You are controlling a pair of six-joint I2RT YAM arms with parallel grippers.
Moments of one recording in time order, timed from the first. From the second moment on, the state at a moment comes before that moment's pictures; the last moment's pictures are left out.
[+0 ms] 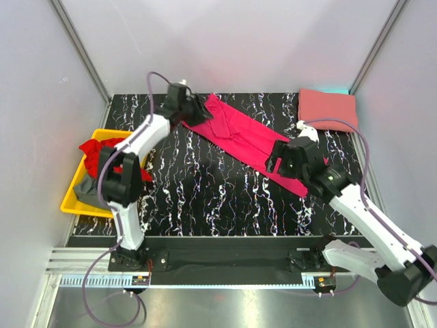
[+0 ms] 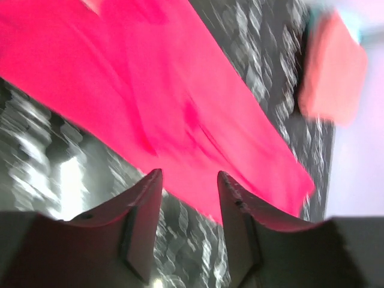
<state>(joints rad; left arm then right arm) -0.29 1.98 1.68 -0.34 0.26 -0.71 0.59 1.04 1.02 -0.65 0.28 0.63</state>
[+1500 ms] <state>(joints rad) -0.85 2.21 1.54 -0.12 0.11 -0.89 0.59 0.55 1.06 -0.87 0.24 0.67</state>
